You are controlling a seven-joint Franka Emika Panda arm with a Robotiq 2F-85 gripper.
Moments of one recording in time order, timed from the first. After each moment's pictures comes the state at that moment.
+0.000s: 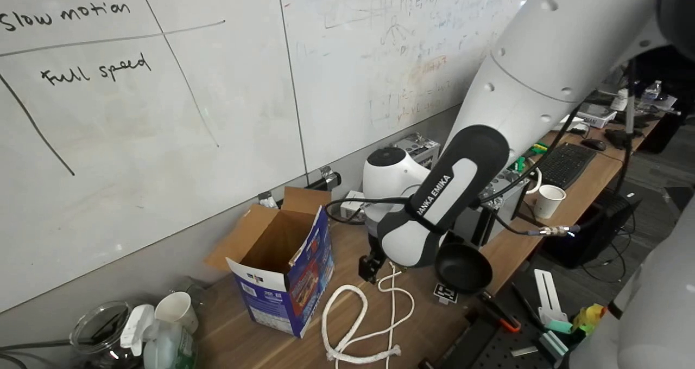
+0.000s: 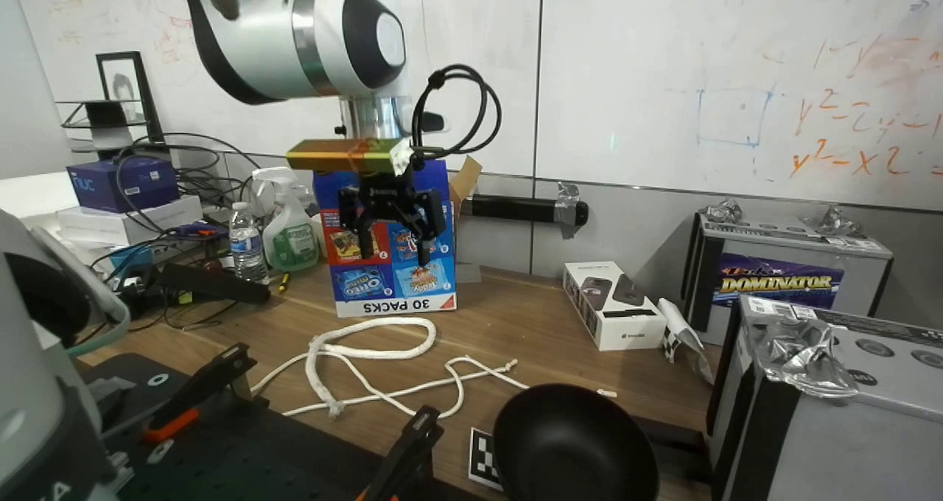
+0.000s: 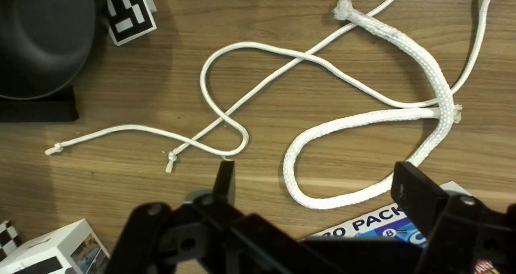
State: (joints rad) arm 0.03 0.10 0.12 -2.67 -0.18 2.77 0.23
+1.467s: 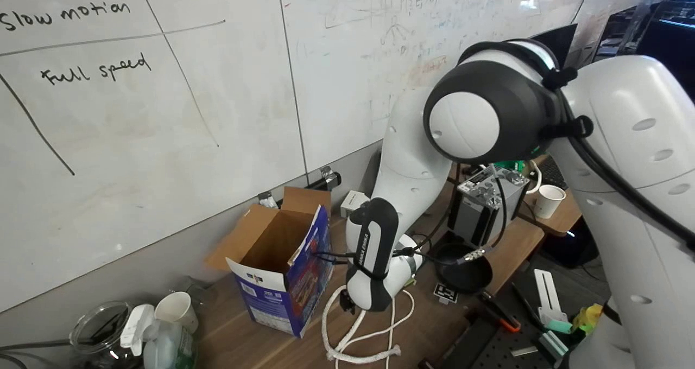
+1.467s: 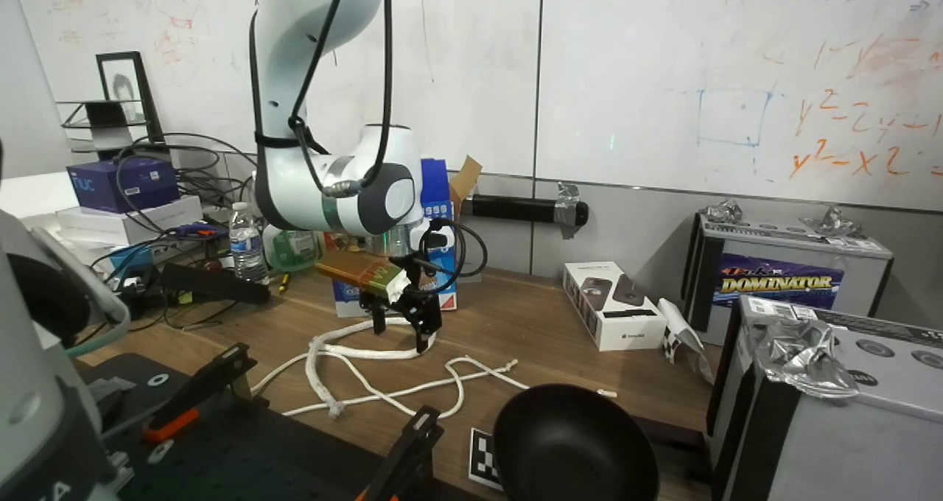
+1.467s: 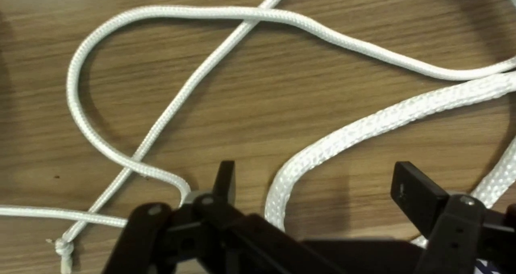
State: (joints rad) arm 0.21 0.69 0.00 -2.38 0.04 3.06 0.25
